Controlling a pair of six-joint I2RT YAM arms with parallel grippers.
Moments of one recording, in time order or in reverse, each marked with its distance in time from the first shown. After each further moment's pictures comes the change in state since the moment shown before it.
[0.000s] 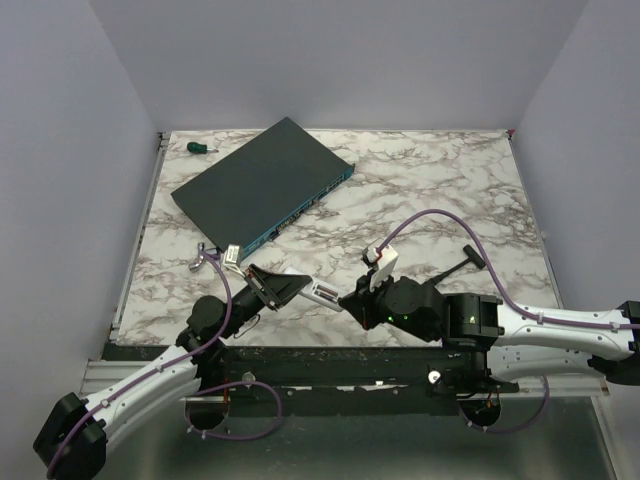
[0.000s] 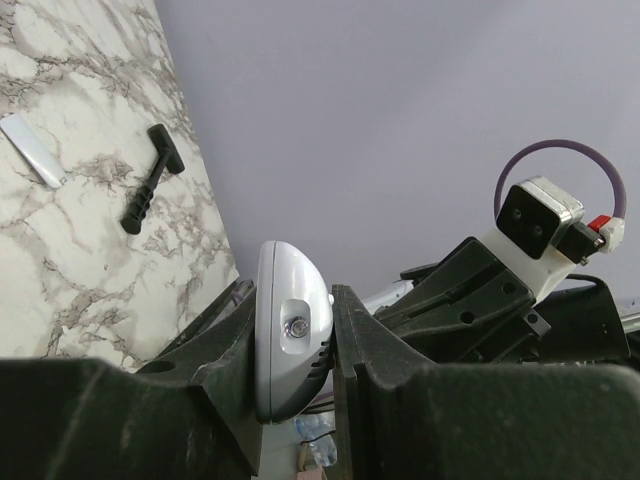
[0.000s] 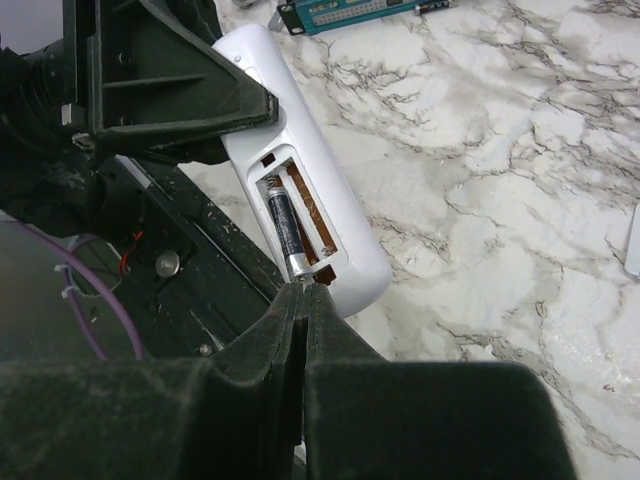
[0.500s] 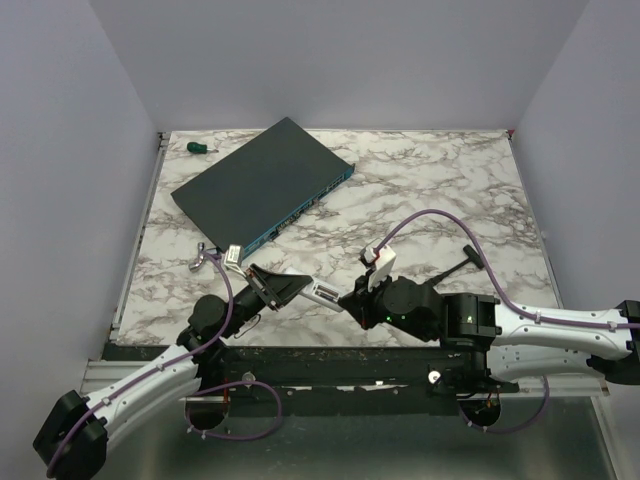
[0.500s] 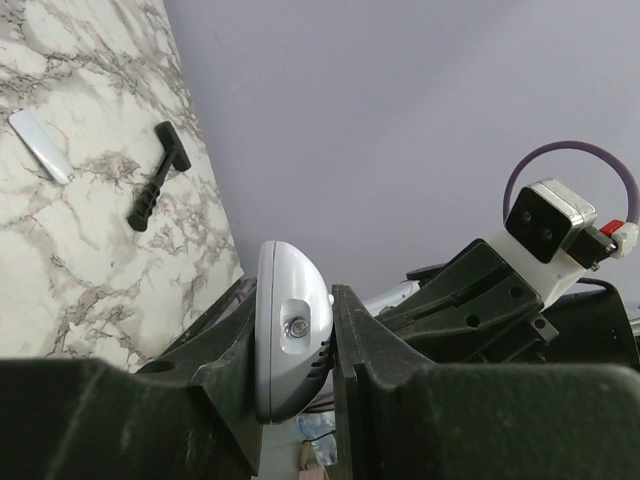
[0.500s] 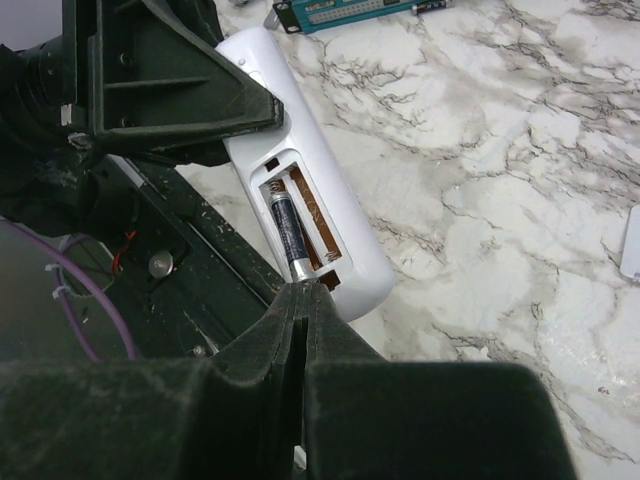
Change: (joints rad) left arm 0.000 0.016 0.000 0.002 0.000 0.000; right arm -0.002 0.012 0.000 0.006 0.004 -0.013
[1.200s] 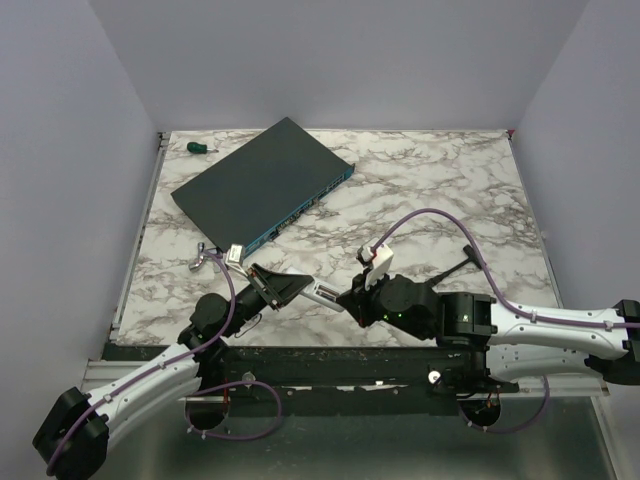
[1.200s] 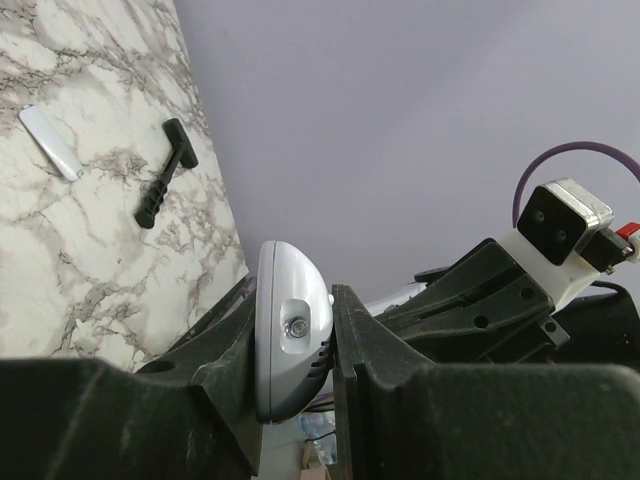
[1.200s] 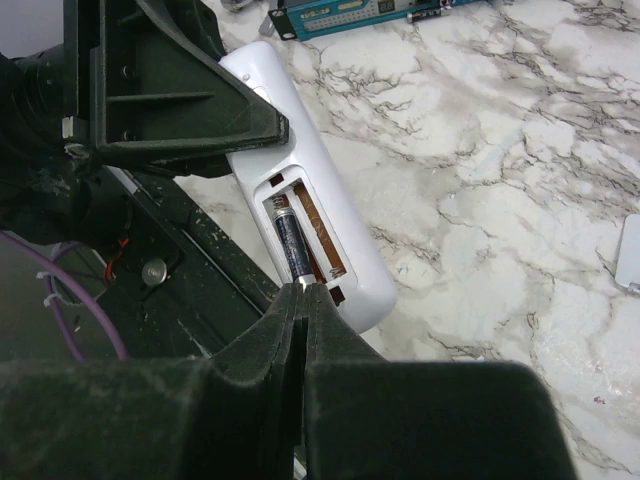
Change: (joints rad) left arm 0.000 0.023 0.005 0.004 0.000 0.000; right arm -0.013 0.020 0.000 0.026 0.000 -0.021
